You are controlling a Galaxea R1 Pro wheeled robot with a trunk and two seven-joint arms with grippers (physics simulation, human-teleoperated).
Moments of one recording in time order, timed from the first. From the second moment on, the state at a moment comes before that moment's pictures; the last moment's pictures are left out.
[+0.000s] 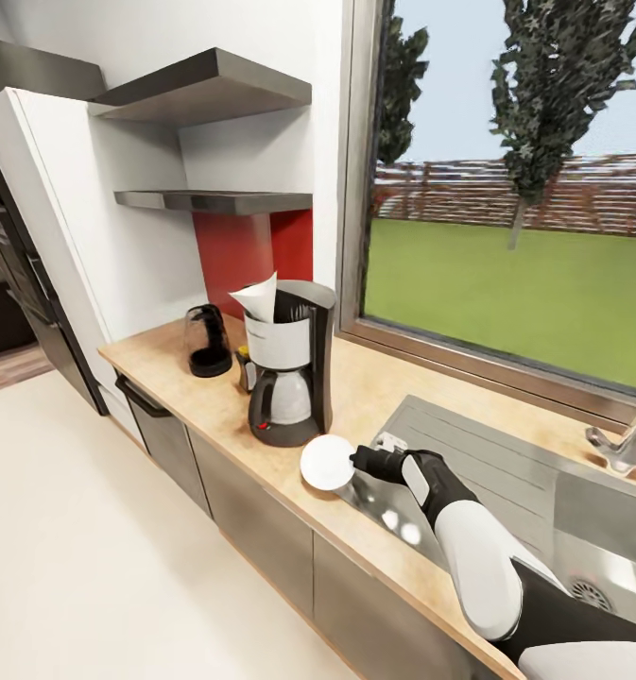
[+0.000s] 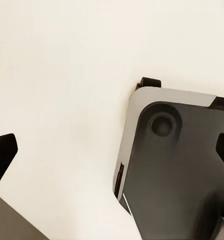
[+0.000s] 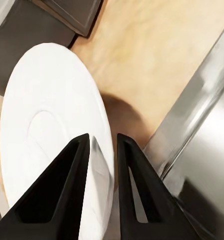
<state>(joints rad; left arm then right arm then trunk) -0.09 0.14 0.08 -0.32 0.12 0.15 -0.02 -0.96 0.17 -0.54 -0.38 0.18 0.49 0.35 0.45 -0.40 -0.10</state>
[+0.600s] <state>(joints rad) -0.09 0.14 0.08 -0.32 0.12 0.15 -0.02 -0.96 0.17 -0.54 -0.33 0.18 0.49 0.35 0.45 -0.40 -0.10</state>
